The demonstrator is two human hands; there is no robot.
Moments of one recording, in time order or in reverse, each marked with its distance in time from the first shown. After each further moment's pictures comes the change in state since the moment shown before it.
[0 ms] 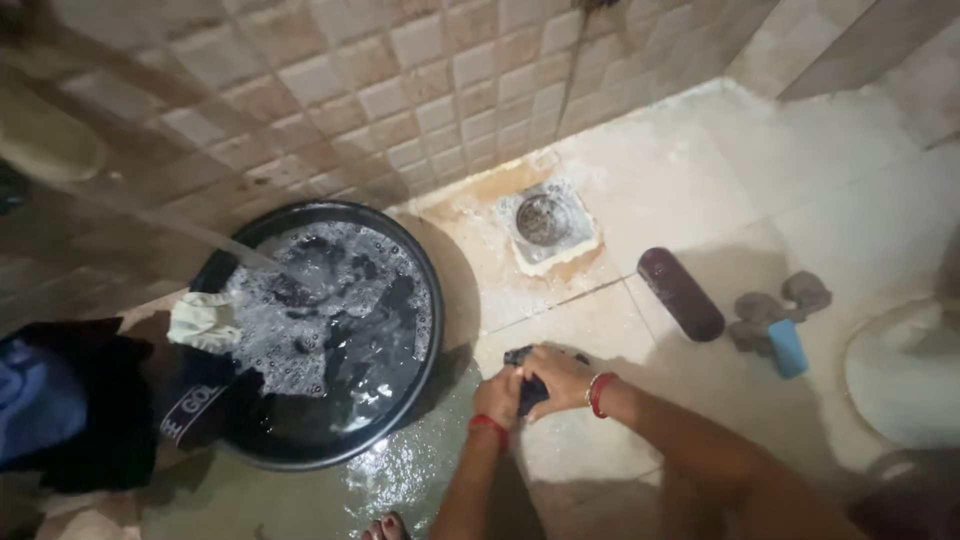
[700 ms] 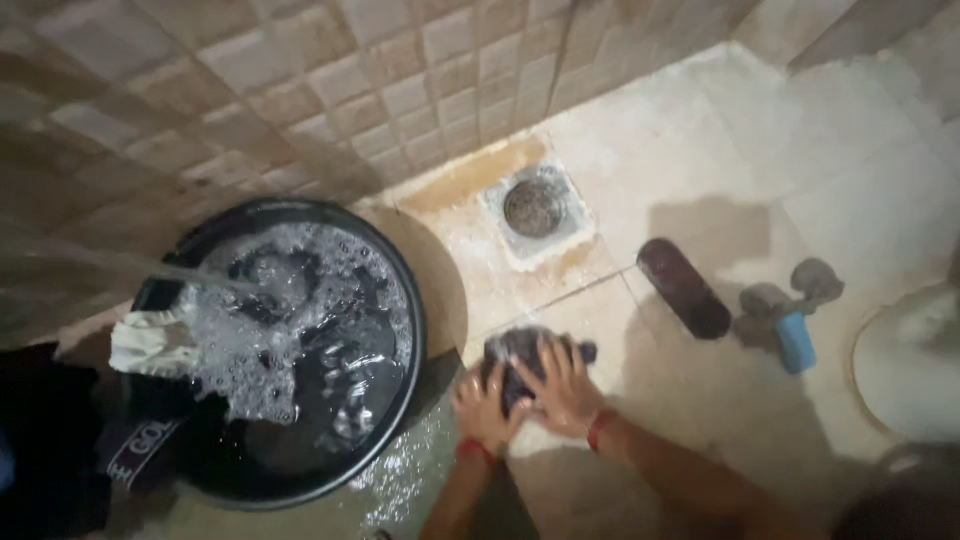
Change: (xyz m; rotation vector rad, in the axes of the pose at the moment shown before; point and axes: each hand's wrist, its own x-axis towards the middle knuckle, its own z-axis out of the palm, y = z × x) left_hand -0.008 -0.012 0.005 0.372 -0.109 0.051; right_hand -0.027 0.012 0.051 -0.611 0.186 0.100
